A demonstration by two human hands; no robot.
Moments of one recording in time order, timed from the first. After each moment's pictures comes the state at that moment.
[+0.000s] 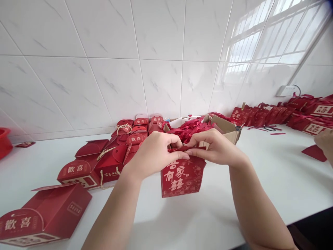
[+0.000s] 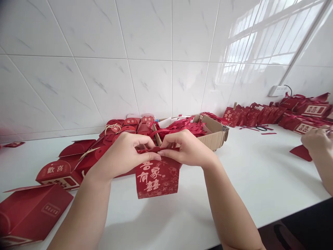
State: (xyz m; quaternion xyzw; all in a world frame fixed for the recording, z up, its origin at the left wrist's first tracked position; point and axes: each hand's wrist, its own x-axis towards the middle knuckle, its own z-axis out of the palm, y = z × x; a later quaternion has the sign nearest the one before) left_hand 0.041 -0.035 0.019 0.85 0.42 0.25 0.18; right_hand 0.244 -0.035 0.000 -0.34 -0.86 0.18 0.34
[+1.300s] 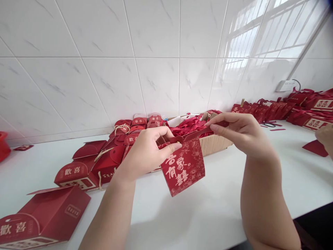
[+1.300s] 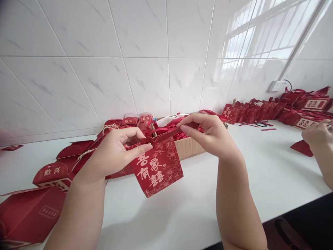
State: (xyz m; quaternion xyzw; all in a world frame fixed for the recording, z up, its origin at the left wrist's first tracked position) left_hand 0.037 -0.034 0.018 0.81 0.42 0.35 0.20; right_hand 0.283 -0.049 0.011 -0.39 -0.74 0.15 0.53
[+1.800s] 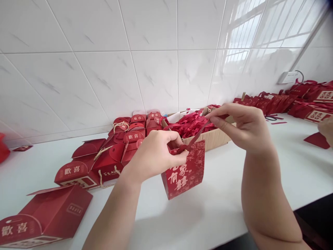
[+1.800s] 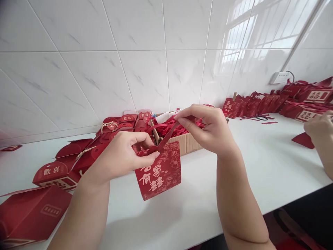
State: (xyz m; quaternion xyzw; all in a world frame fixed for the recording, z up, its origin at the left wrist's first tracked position) left_hand 0.050 -0.039 0.012 0.84 0.42 0.27 0.23; right_hand 0.274 -0.047 0.009 -0.36 -0.75 0.01 0.56
